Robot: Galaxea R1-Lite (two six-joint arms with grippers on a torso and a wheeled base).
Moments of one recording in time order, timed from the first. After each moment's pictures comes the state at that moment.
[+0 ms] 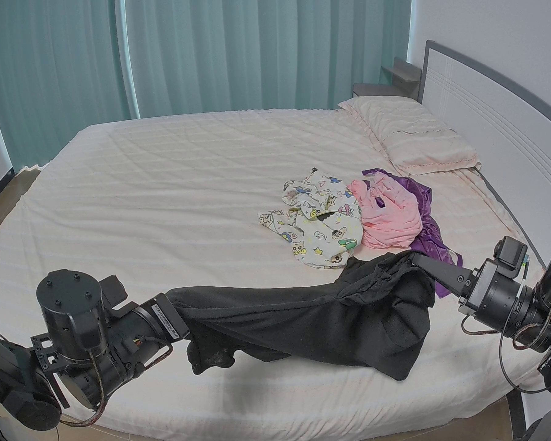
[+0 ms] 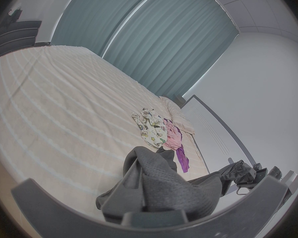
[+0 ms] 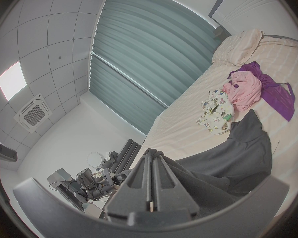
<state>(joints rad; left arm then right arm) -0.68 1.57 -0.29 -0.98 0.32 -0.79 0.48 1.53 -0.20 -1.36 0.28 0.82</state>
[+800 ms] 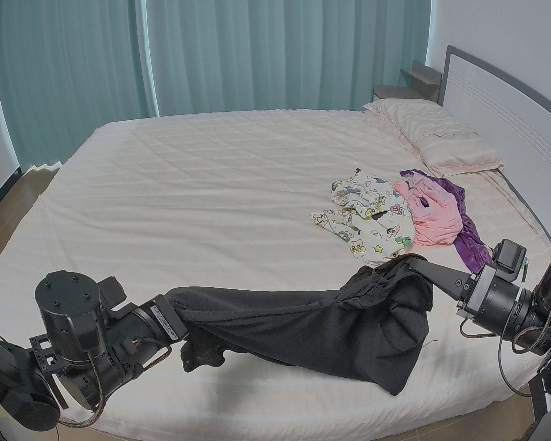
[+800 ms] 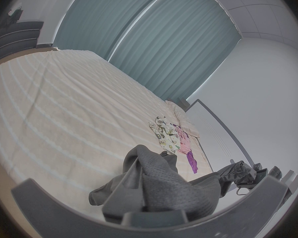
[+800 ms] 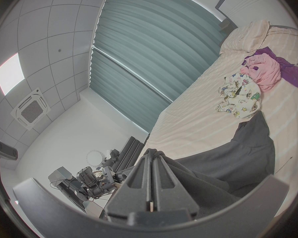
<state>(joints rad) -0.68 1.56 -0.28 -0.98 0.32 -0.79 0.51 1.53 -0.19 -1.36 0.28 0.82</state>
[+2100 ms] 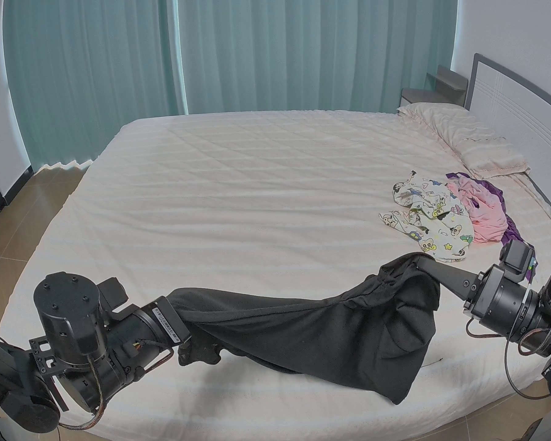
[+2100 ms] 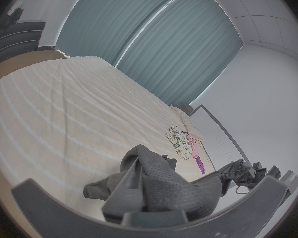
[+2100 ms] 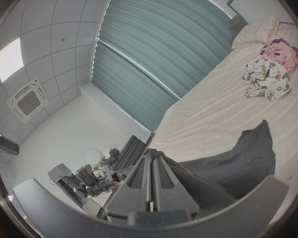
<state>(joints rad) -0.70 1.55 -0.28 -0.98 0.32 -0.79 0.50 1.50 -0.18 -1.36 0.28 0.78</state>
